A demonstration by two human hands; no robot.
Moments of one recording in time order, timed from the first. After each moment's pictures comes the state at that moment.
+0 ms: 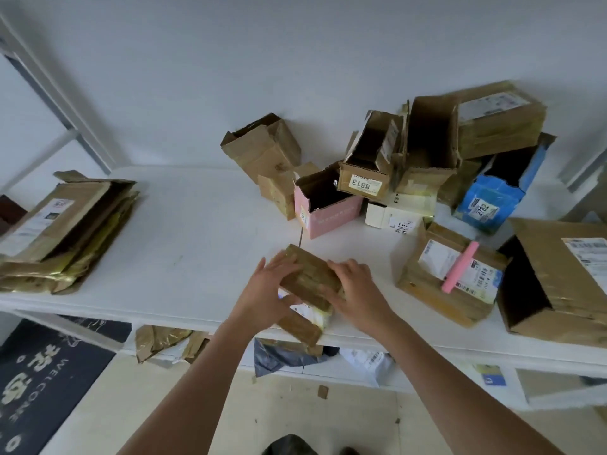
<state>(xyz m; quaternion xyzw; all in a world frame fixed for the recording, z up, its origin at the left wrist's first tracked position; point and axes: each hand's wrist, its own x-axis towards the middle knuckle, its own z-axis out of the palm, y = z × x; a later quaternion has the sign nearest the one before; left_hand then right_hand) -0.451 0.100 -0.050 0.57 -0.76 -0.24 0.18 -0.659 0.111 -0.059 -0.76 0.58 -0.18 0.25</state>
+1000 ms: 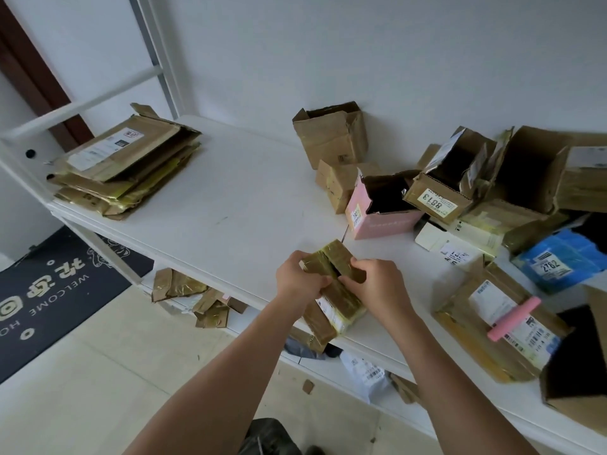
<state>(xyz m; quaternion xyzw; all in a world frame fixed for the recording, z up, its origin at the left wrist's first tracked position) -0.465 0.100 -0.052 0.73 -0.26 -0.50 0.40 -0.620 0.074 -0.048 -0.78 0.57 -0.18 0.18</state>
